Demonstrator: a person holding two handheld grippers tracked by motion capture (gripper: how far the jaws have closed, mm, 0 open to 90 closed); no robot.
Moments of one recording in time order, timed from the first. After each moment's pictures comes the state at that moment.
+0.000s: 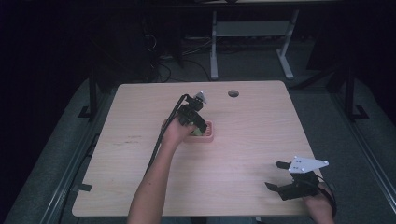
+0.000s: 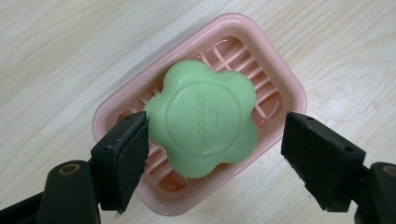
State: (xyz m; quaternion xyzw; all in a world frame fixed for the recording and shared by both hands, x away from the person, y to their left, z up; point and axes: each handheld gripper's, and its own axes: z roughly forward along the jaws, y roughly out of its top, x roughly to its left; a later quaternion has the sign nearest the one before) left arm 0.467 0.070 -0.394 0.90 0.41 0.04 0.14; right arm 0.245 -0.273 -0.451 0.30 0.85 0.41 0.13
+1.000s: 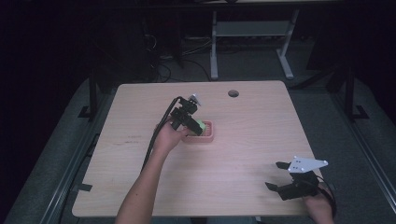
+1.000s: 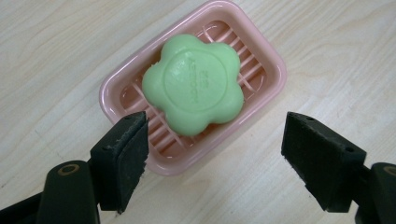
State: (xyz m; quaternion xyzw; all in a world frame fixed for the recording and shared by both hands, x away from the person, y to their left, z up) left arm 0.441 0.092 -0.381 0.90 0.40 0.05 0.17; right arm 0.247 -0.274 -0.454 0.30 0.85 0.41 0.13
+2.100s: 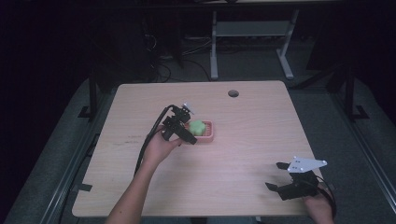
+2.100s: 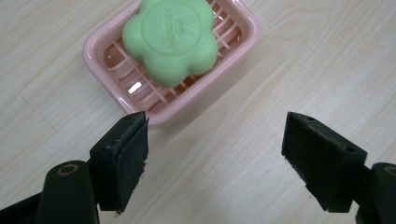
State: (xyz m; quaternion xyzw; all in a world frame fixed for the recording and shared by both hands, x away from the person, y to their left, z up) left arm 0.402 0.114 -0.379 0.90 0.38 0.05 0.20; right arm 0.247 -0.274 -0.456 0.31 0.85 0.40 0.13
